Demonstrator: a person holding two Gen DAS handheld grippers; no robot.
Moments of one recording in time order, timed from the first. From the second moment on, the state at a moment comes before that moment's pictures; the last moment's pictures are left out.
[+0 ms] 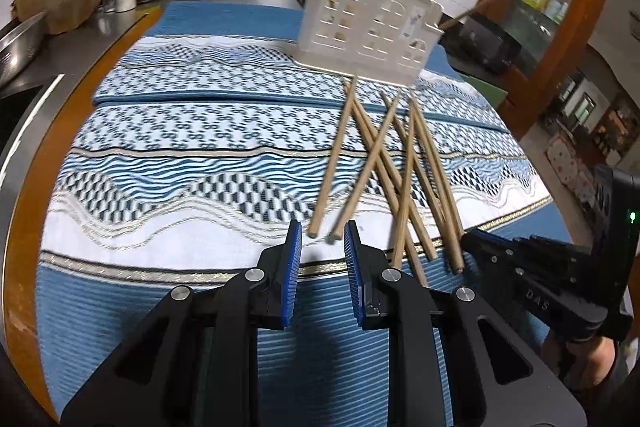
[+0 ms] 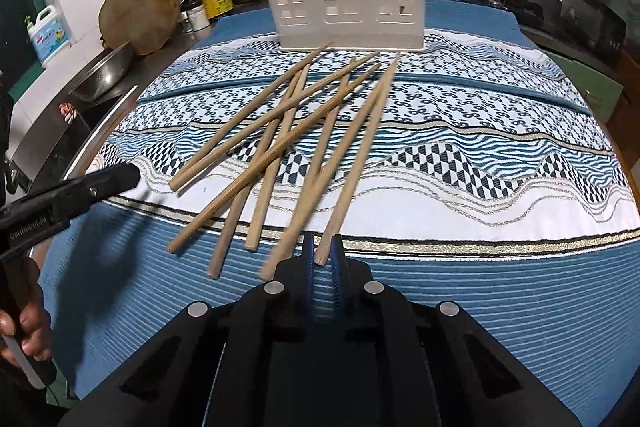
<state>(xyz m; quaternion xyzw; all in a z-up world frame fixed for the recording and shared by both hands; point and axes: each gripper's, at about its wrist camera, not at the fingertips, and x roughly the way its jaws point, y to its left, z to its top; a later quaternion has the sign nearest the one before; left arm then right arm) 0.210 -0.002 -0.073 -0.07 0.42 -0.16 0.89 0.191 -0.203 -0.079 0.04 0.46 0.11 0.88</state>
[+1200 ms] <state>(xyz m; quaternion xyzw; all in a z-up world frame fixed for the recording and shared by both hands) 0.257 -0.051 -0.096 0.01 0.45 -0.21 0.87 0.202 -0.211 -0.083 0.03 0.46 0.09 0.88</state>
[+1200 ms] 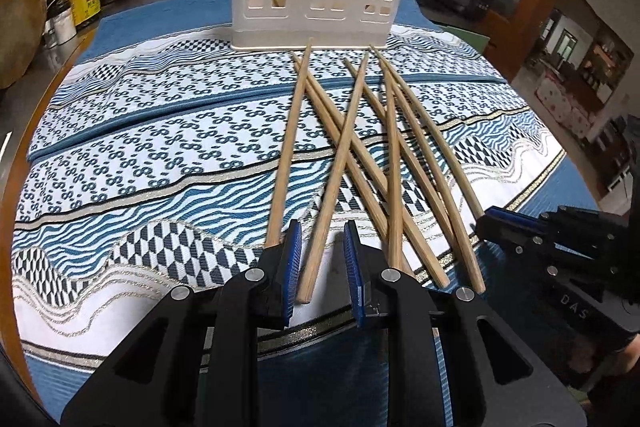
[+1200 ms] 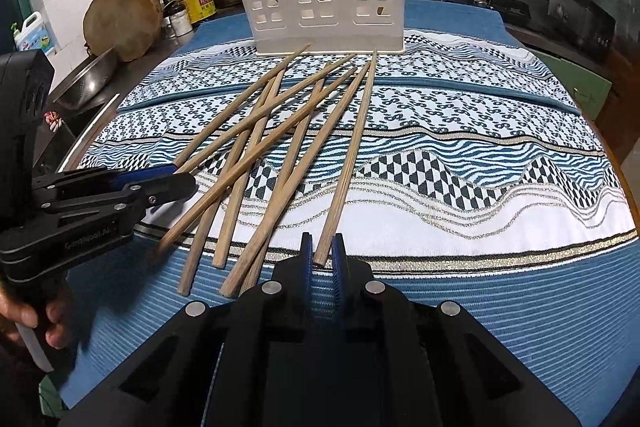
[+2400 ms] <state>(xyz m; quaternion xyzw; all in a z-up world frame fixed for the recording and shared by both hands) 0.238 -0.049 -0.059 0.04 0.40 -0.20 0.89 0.186 -0.235 0.059 -0.02 0.30 0.11 0.95</state>
